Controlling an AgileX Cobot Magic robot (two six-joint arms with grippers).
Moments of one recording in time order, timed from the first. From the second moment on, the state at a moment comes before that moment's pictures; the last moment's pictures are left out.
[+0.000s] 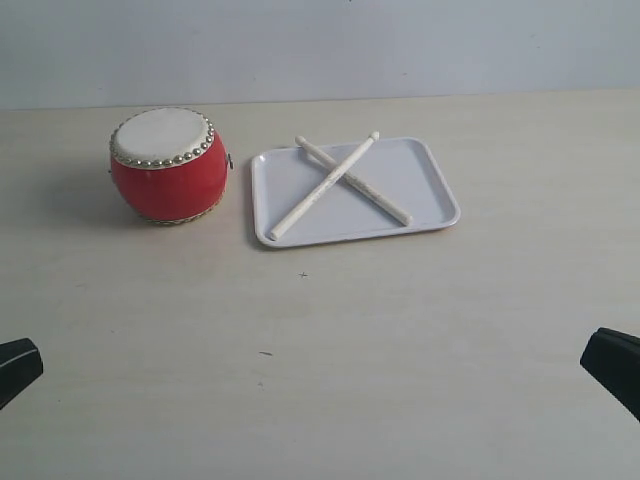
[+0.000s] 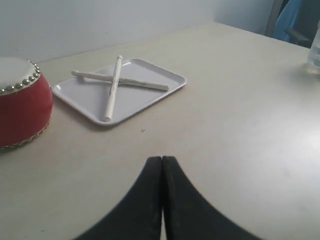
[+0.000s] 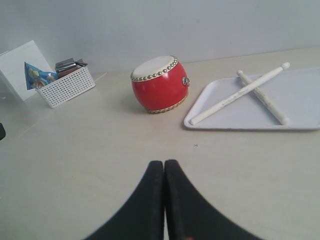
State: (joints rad) left arm -0.77 0.31 0.00 -0.24 0.03 0.16; right arm 0.35 0.08 0.00 0.95 0.32 -0.62
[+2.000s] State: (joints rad) left arm -0.30 0.01 0.00 -0.20 0.35 0.07; right arm 0.35 0.08 0.00 0.95 0.32 -0.62
